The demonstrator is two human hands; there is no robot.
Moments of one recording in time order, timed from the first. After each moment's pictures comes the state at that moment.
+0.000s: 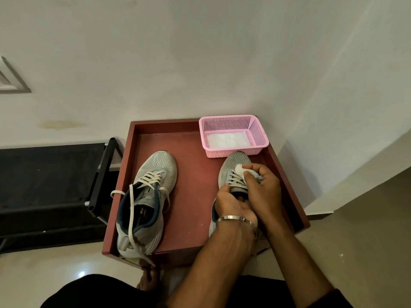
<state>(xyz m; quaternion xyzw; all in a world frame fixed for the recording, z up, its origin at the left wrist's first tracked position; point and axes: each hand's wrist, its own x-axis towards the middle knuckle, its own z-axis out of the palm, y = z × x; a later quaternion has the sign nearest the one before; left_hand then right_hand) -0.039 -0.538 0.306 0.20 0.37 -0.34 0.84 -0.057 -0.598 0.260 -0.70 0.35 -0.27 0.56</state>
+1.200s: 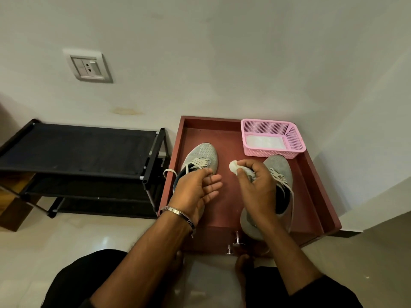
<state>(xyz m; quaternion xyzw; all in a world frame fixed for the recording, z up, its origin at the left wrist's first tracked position) -0.013 -0.354 0.339 0.57 0.11 -0.29 0.76 -0.042 -0.495 0.279 -0.78 0.21 -0.32 0.49</state>
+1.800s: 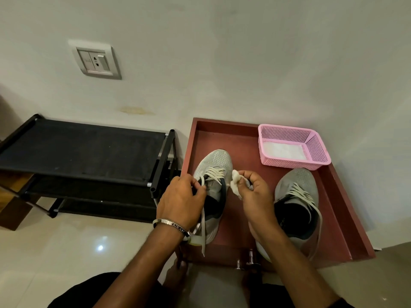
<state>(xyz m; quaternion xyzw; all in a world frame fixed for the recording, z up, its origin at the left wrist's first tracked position) 0.041 -0.309 0.292 0.94 -0.07 -0.06 0.33 0.004 -0.465 0.261 -0.69 0.22 -0.16 0.67</state>
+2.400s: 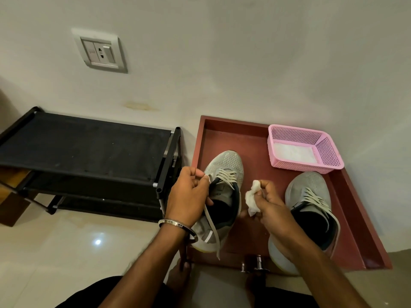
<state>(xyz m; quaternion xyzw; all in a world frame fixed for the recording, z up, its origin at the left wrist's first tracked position) 0.060 -0.302 0.290 0.78 -0.01 -0.12 0.61 -0.011 -0.474 0.268 -0.70 0.22 -0.03 0.67</state>
